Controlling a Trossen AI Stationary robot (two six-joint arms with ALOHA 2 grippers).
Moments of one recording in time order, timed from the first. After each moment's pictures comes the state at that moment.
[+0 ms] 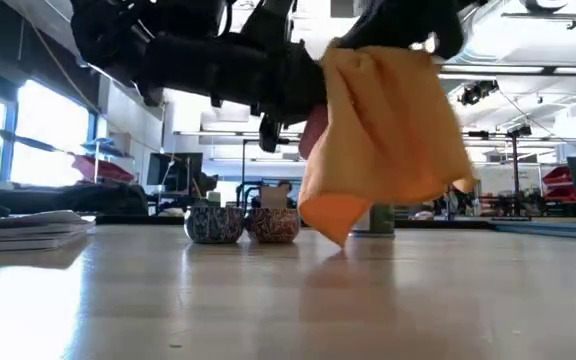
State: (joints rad) left arm -0.17 1.82 0.83 0.86 -0.13 -0.40; right arm 0.33 1.45 0.93 -0.05 0.64 -0.44
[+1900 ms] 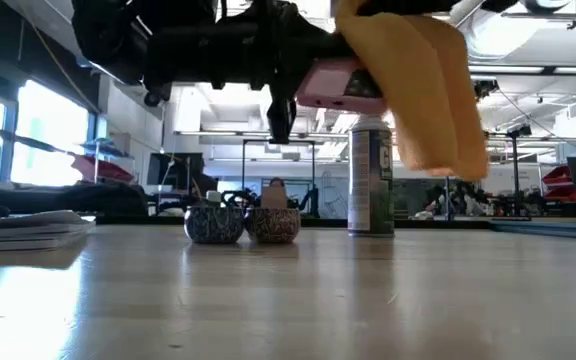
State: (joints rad) left arm -0.13 1.82 0.83 0.97 0.10 -0.63; right arm 0.40 1.31 0.93 -0.13 0.59 -0.51
